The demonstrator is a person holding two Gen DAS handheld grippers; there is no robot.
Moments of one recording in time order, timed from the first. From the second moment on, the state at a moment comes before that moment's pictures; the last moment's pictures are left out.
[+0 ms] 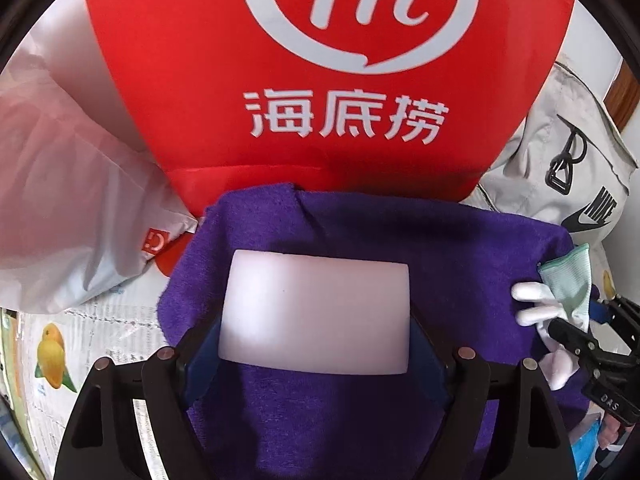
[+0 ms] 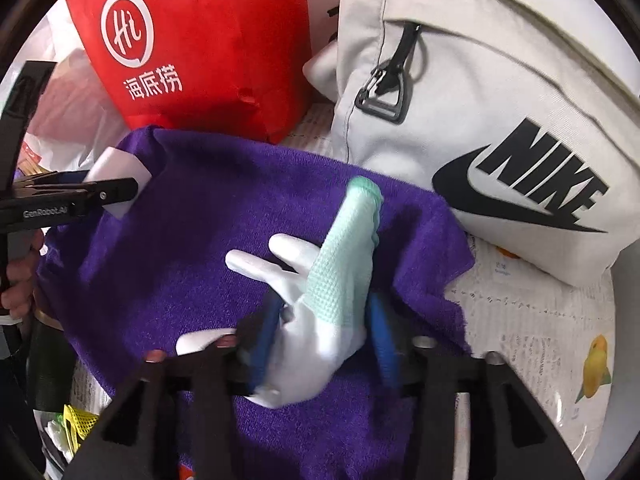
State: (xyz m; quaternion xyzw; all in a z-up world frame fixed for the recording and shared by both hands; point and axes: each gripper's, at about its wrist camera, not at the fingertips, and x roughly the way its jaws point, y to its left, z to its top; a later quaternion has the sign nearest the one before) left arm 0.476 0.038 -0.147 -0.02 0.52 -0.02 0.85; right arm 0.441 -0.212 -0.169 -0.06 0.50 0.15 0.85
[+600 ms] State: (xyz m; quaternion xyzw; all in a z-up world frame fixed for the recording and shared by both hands) left arm 0.403 0.035 -0.080 -0.02 0.47 -0.03 0.88; right arm 0.376 -0.228 -0.092 -0.02 0.44 0.15 0.88
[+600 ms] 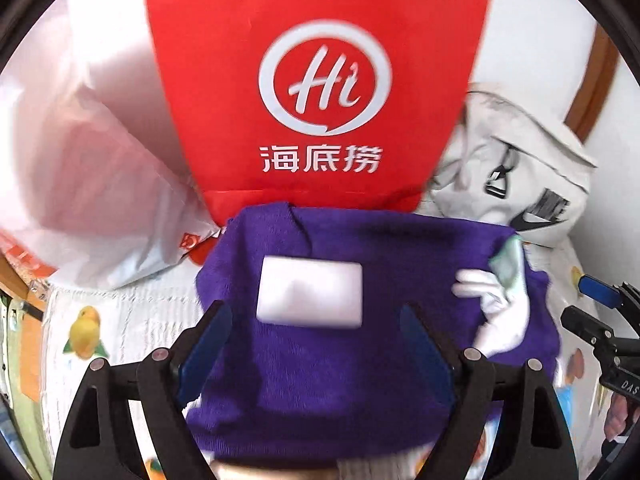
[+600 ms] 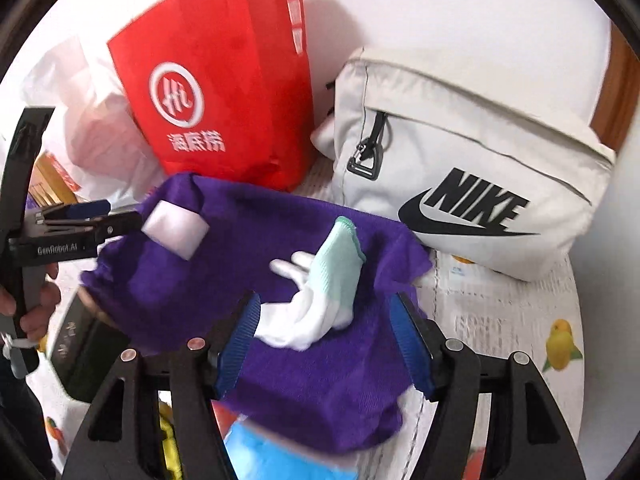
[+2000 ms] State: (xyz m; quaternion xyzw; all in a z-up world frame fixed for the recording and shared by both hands) left arm 0.143 0.097 -0.127 -0.09 0.49 0.00 0.87; right arm 0.175 -0.112 -0.172 -0.18 0.45 0.26 0.83
